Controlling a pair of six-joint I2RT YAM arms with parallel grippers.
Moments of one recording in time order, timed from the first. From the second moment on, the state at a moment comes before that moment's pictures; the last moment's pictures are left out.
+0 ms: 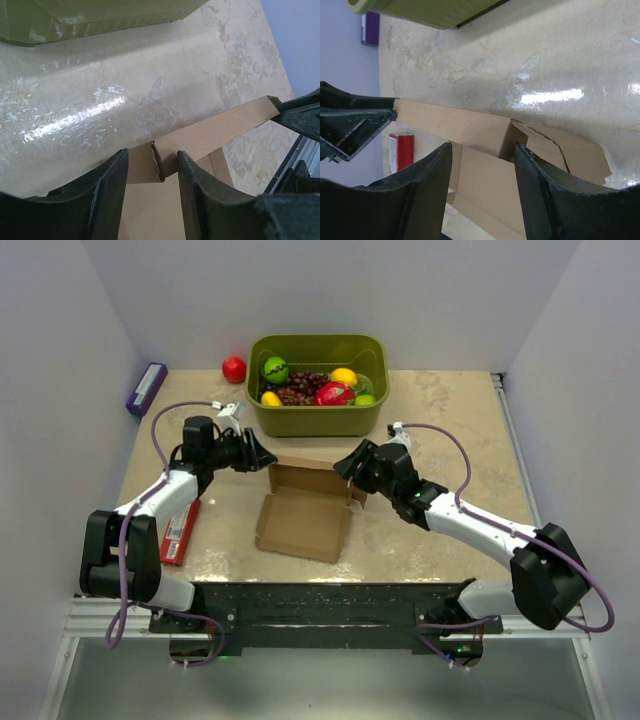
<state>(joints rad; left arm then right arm) -0.12 1.45 0.81 0.10 0.66 -0.34 0.67 1.34 0.80 0.05 0.15 0.98</state>
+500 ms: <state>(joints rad) -0.14 1.45 0.81 0.10 0.65 -0.33 0.65 1.42 0.78 0.19 0.14 1.08</state>
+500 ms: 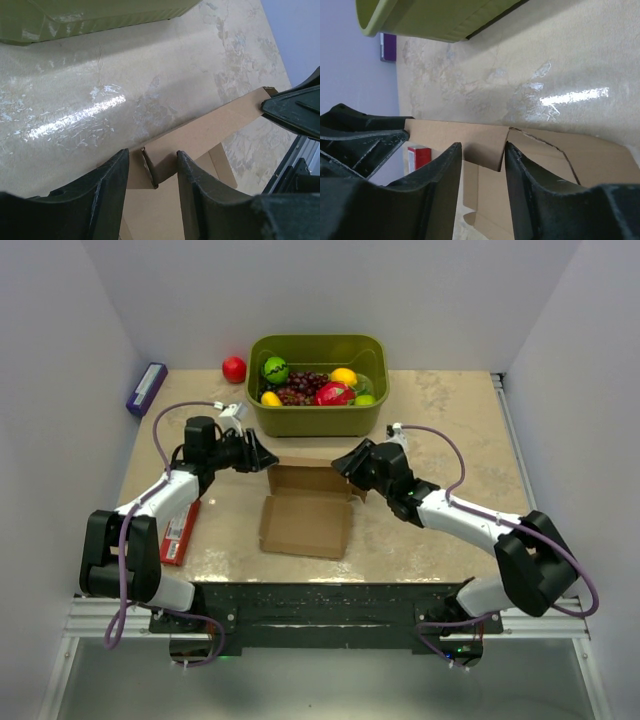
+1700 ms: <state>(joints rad) -0.16 1.45 0.81 0.09 0.62 -0.33 0.73 1.26 0.72 0.25 0.30 1.02</state>
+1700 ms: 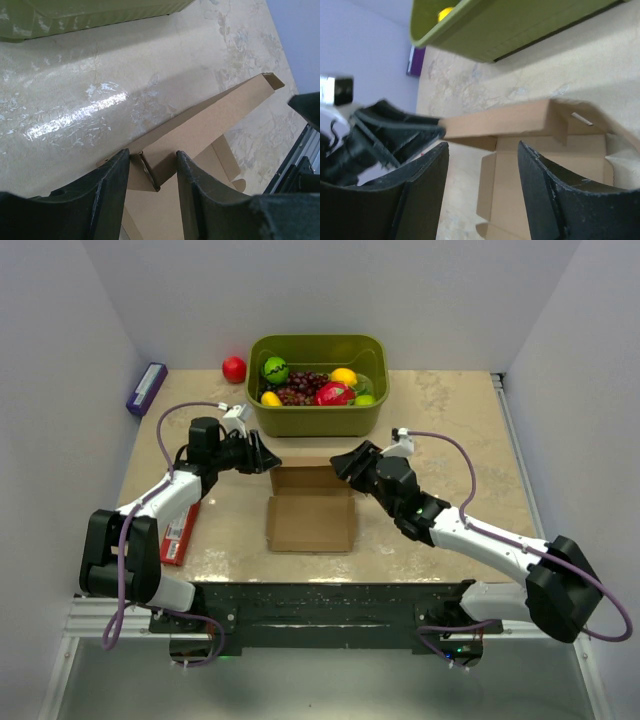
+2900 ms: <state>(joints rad) -0.16 1.45 0.81 0.09 0.62 -0.33 0.73 1.60 0.72 0.22 0.56 0.55</state>
